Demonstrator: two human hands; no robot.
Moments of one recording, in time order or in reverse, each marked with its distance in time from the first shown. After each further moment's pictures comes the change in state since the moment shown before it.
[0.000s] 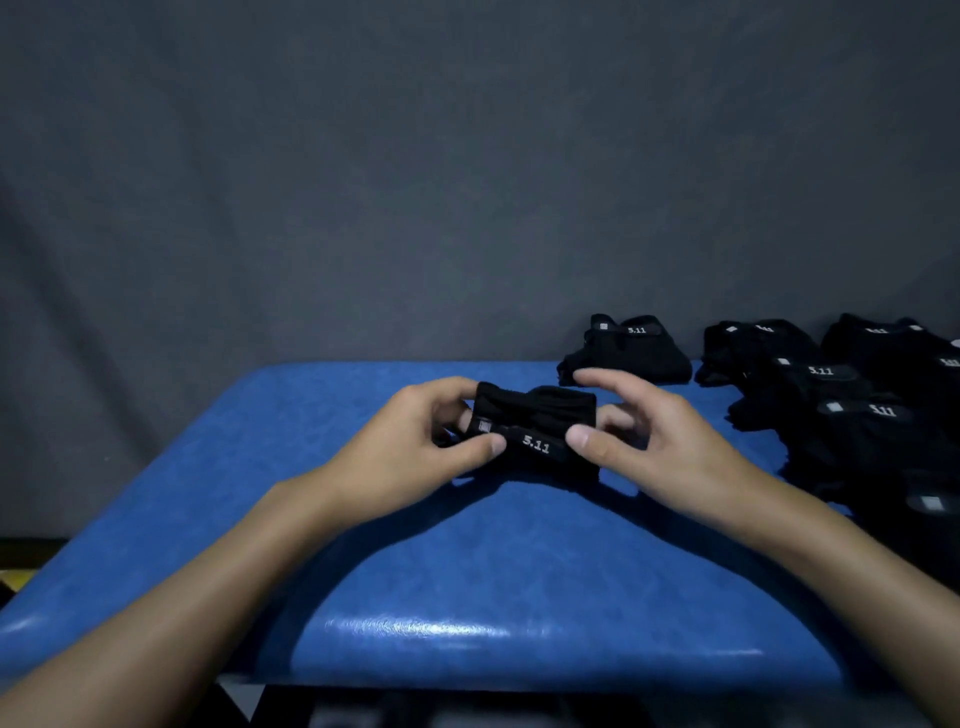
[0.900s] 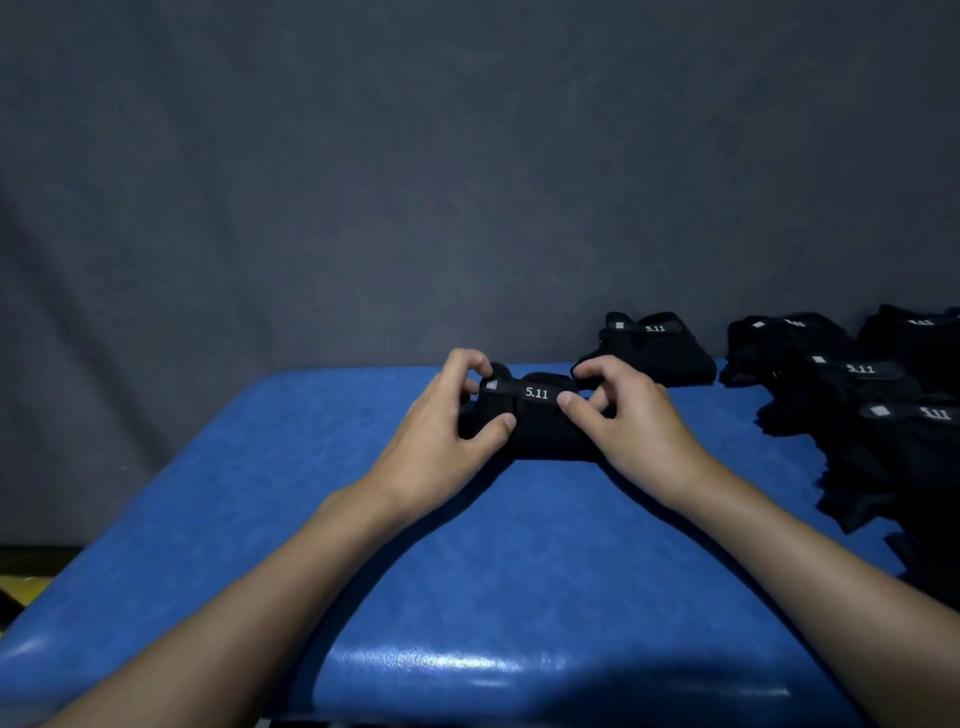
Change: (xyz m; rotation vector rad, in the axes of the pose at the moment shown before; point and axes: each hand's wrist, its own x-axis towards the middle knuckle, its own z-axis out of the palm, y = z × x) left_hand 0.028 -0.022 0.021 0.128 0.186 -0.086; right_hand 0.054 0.029 0.022 -0.278 0.315 0.063
